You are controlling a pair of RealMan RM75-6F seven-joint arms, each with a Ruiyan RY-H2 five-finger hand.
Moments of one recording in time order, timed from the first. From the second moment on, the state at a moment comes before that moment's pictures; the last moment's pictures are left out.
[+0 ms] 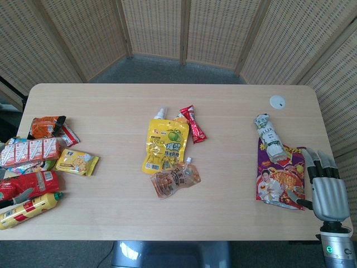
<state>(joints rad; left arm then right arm) -0.03 -0.85 -0.08 -1.93 1.52 1.58 -0.08 0.09 -1.11 0.12 -1.88 -1.48 1.55 -0.29</state>
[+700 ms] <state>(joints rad) -0.03 -0.86 -0.08 -1.94 1.51 1.58 -0.07 0.10 -1.12 0.10 -1.89 -1.48 1.50 -0.30</state>
